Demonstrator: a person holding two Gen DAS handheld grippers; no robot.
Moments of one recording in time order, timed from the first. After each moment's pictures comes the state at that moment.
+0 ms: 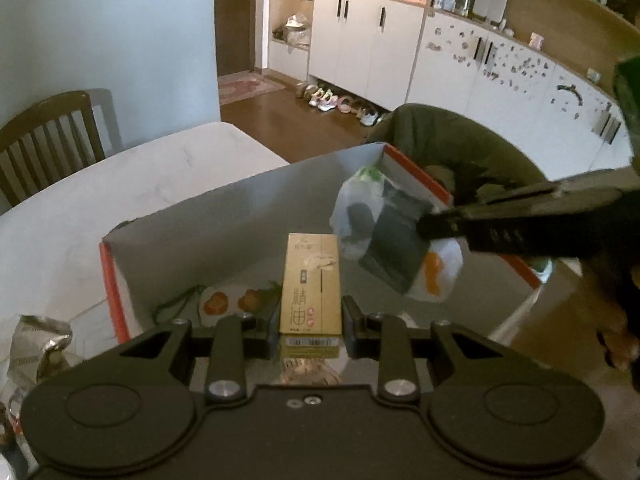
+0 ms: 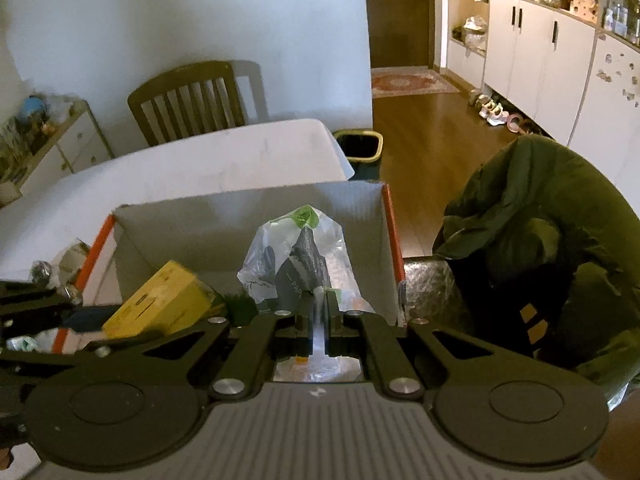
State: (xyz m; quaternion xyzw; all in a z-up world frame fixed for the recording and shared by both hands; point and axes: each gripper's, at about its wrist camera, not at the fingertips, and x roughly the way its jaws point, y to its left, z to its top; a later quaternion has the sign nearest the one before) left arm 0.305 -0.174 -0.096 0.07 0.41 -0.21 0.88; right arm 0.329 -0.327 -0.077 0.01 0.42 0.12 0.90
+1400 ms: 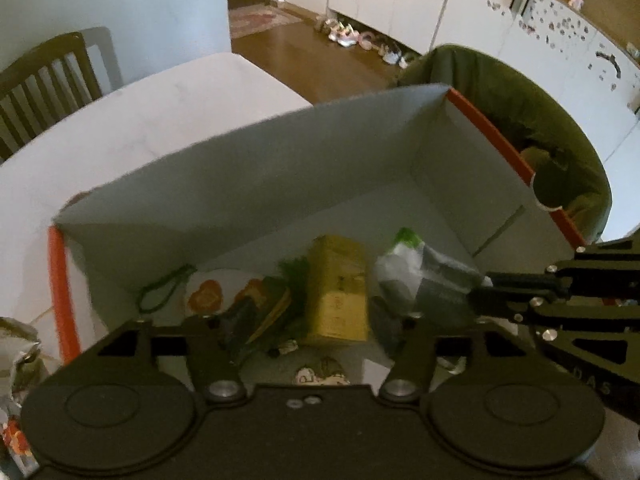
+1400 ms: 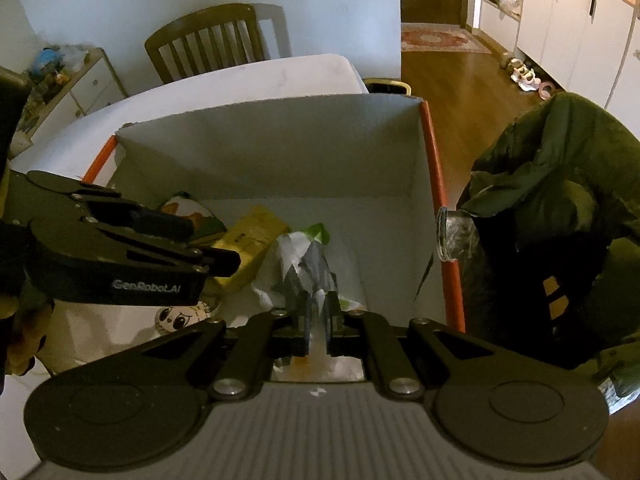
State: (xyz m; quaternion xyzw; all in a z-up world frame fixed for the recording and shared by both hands) left arm 0.365 -0.189 -0.133 0.08 0.51 -0.18 0.84; right arm 0.338 -0.329 -0.114 -0.01 0.48 0.16 0.86
